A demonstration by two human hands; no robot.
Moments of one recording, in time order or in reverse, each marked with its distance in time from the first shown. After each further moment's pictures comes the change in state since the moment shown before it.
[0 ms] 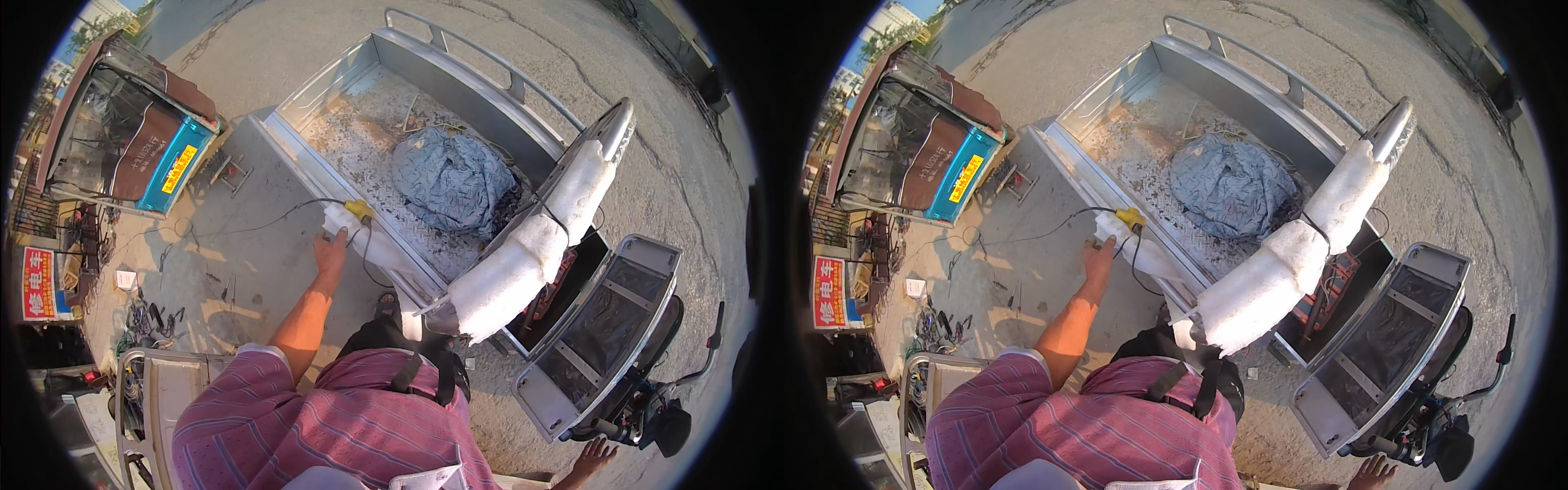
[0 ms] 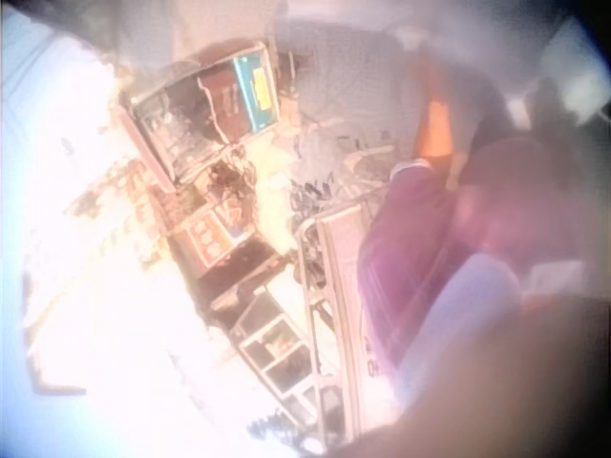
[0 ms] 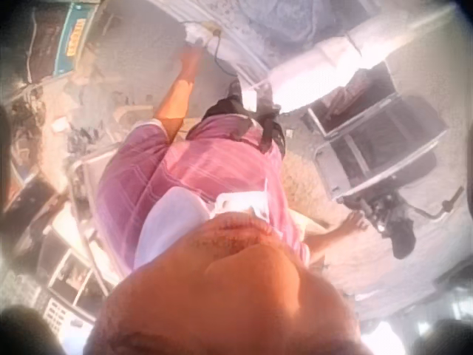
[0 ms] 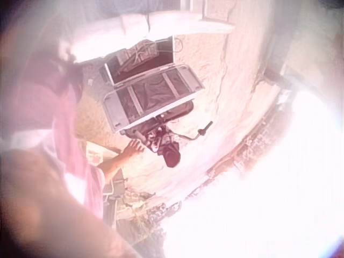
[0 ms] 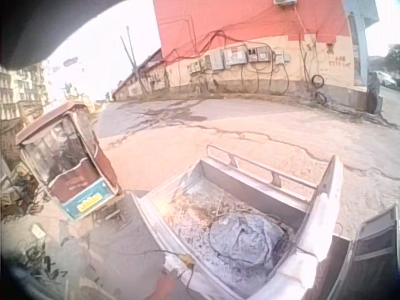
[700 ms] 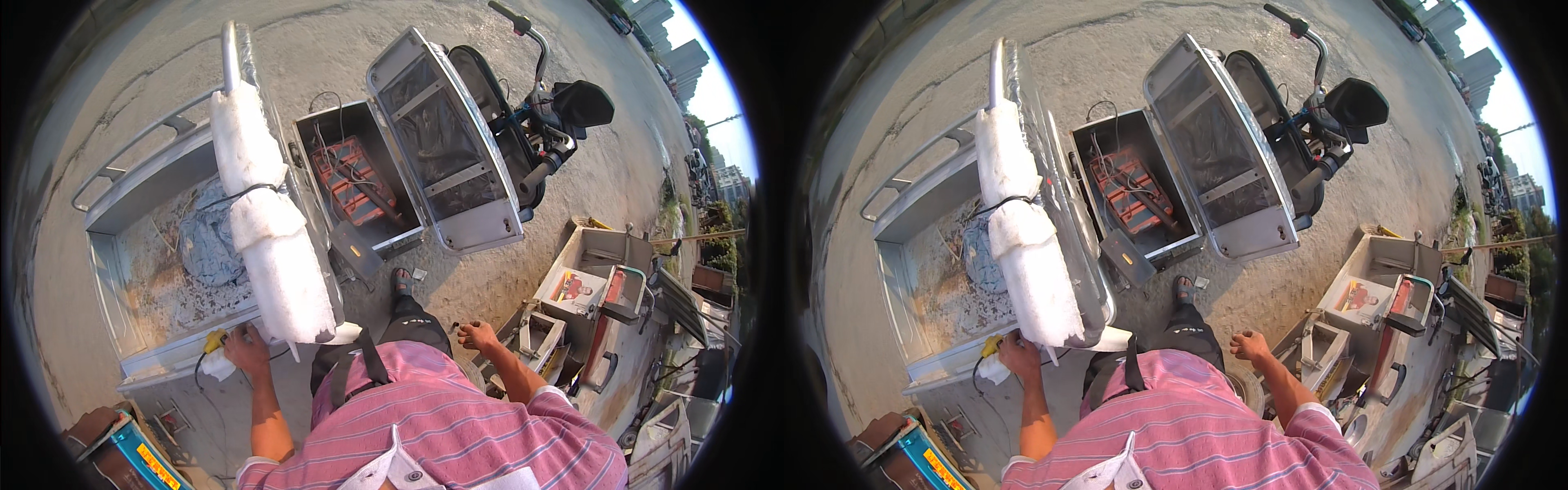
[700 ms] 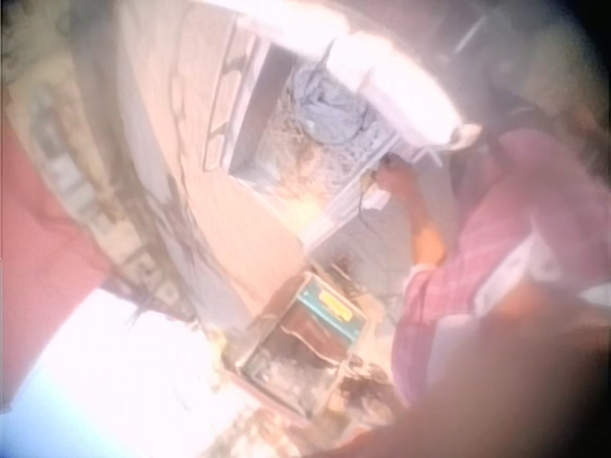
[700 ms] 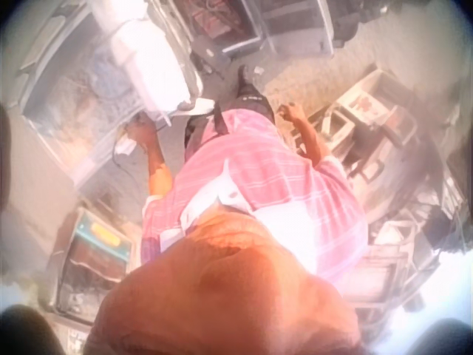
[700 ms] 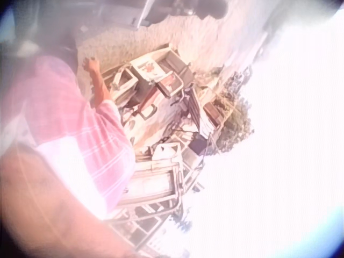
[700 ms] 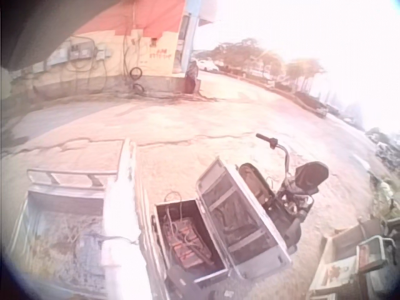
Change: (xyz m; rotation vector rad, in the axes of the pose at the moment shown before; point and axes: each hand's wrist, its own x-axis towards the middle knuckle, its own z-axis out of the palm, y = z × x) left_hand -0.007 0.000 0.065 0.631 -0.380 1.249; right_hand -0.298 0.265 0.011 -0.395 -0.164 0.746
